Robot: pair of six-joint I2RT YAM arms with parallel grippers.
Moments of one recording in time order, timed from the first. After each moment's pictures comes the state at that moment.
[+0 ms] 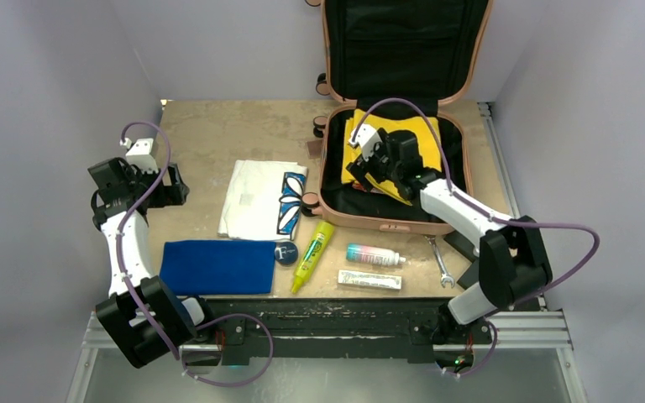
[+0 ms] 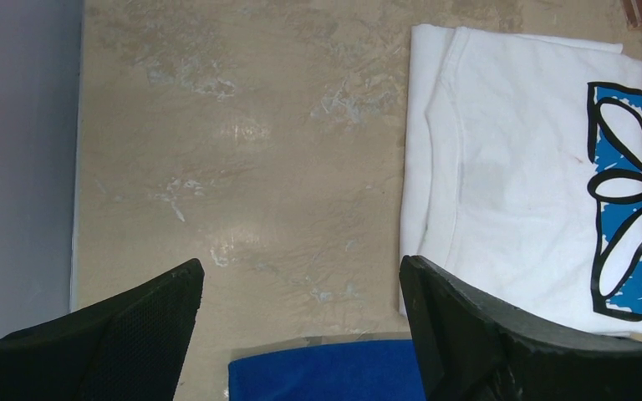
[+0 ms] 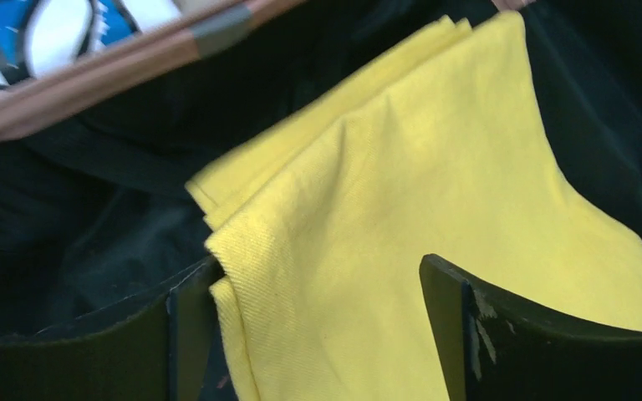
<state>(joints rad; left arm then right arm) 0.53 1.17 0.90 -0.43 0.49 0.25 0.43 1.53 1.03 -0.01 -0.07 -0.47</state>
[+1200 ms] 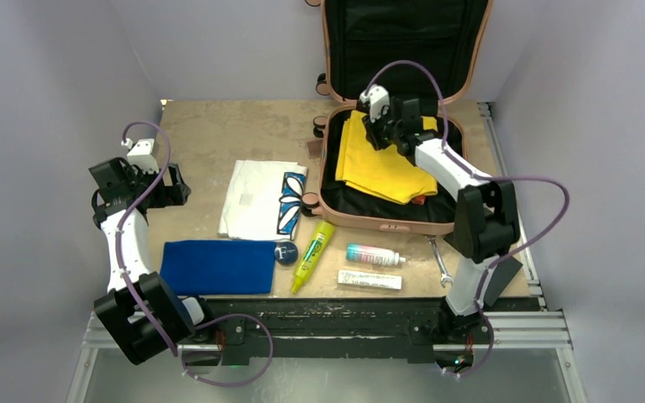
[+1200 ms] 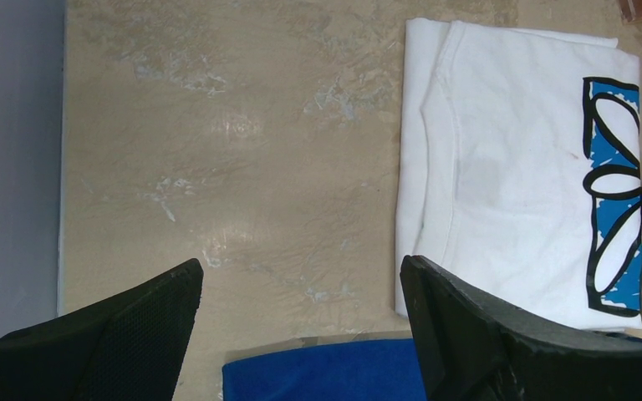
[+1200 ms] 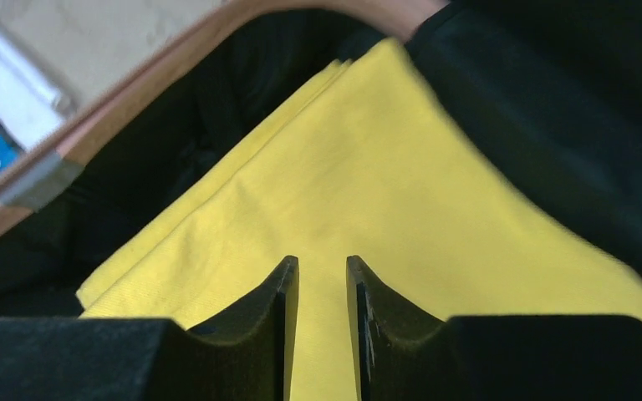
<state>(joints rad) 0.53 1.19 0.90 -0.43 0.51 0.25 0.30 1.90 1.47 -0.16 -0.20 -0.30</state>
